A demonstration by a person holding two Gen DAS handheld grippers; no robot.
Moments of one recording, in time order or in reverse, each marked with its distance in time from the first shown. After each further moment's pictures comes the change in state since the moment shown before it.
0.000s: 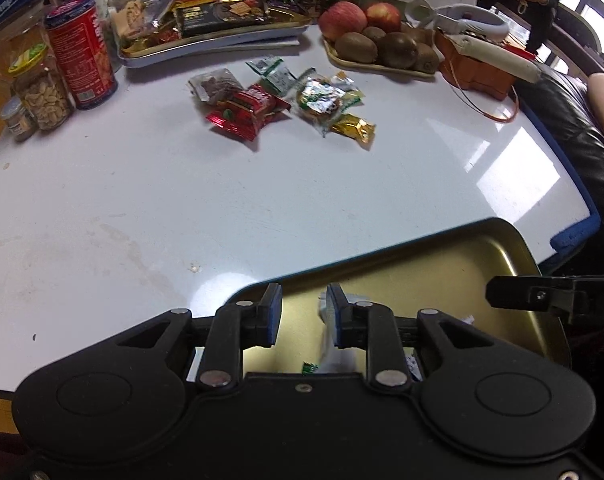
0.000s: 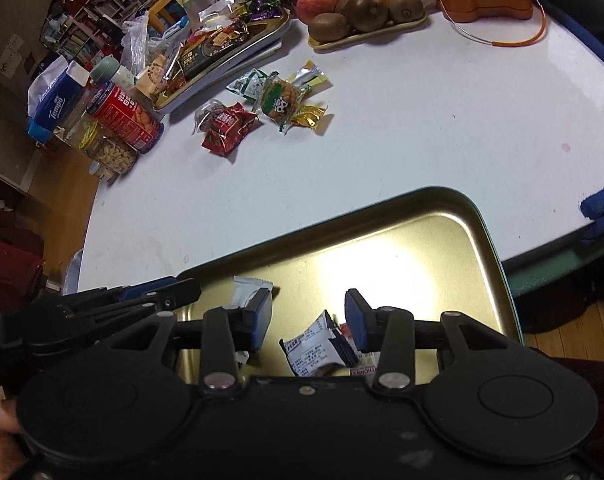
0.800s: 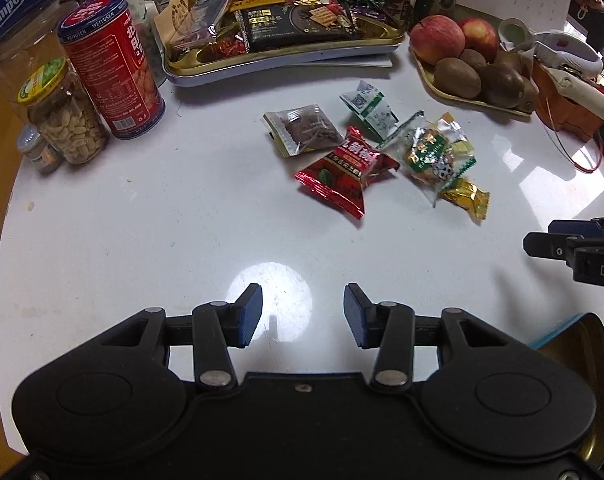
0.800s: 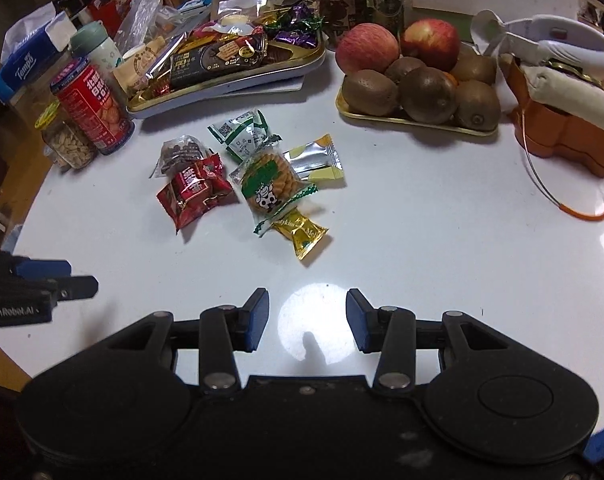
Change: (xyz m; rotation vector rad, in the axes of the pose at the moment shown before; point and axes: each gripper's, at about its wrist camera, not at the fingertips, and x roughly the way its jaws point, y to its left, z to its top) left arm 0.053 0.066 0.088 -0.043 0.067 0.107; right arm 0.103 0.021 0.125 -0.367 0.013 -0.129
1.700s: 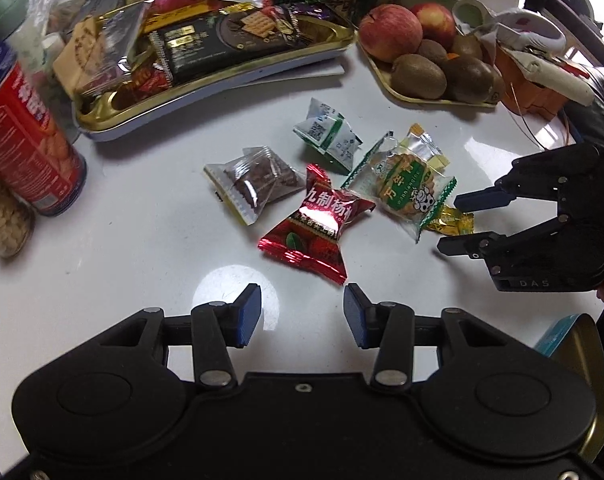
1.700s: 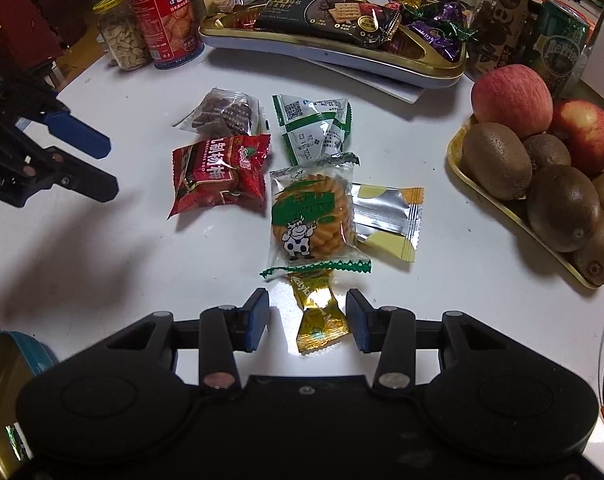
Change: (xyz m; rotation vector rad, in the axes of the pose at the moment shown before) left arm 0.042 -0.004 0.060 0.213 0.061 -0.173; right arm 0.074 0.015 0.049 -0.413 0.063 0.113
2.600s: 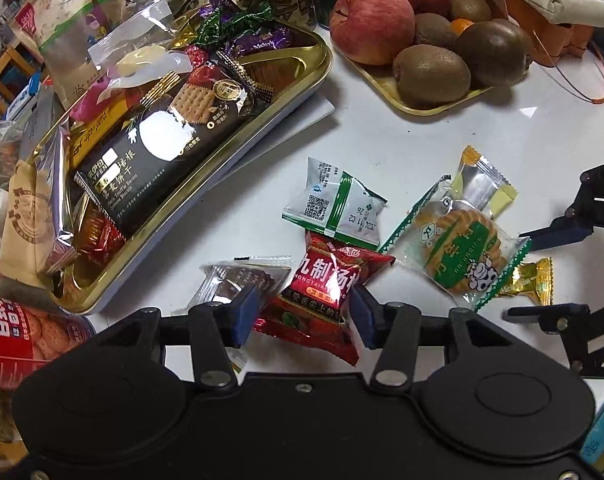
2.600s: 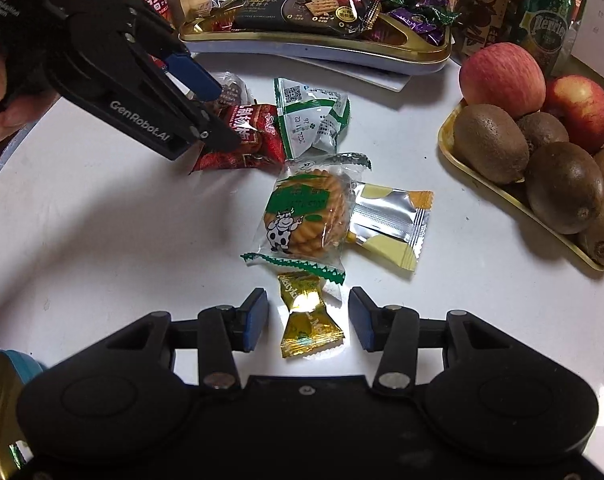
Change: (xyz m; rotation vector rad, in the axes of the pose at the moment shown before) left arm 0.059 -0.032 0.084 0.311 0.037 0.198; right arm 0.005 -0.007 -0.004 0.060 -0.021 0.001
